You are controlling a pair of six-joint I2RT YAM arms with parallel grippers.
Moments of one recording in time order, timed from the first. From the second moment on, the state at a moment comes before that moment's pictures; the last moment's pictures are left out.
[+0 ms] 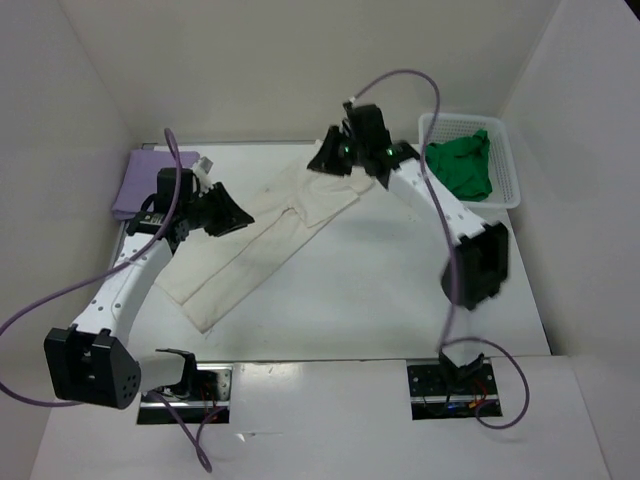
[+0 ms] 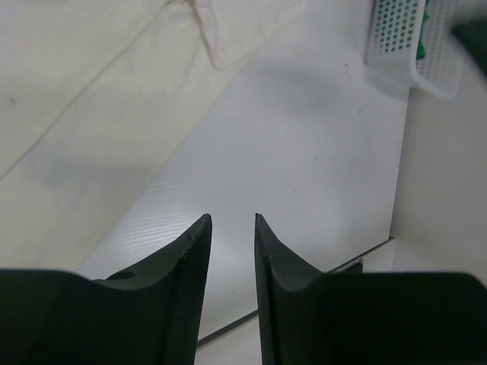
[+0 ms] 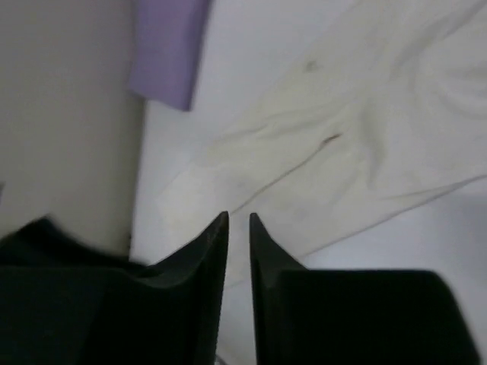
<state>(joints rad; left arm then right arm) -0.14 1.24 1.09 -0.53 0.43 -0.63 0.46 2.06 2.06 -0.56 -0.24 0.67</state>
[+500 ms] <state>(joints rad) -0.03 1.24 1.05 -0.56 0.43 -0.61 0.85 1.97 1.15 -0.03 -0.34 1.00</state>
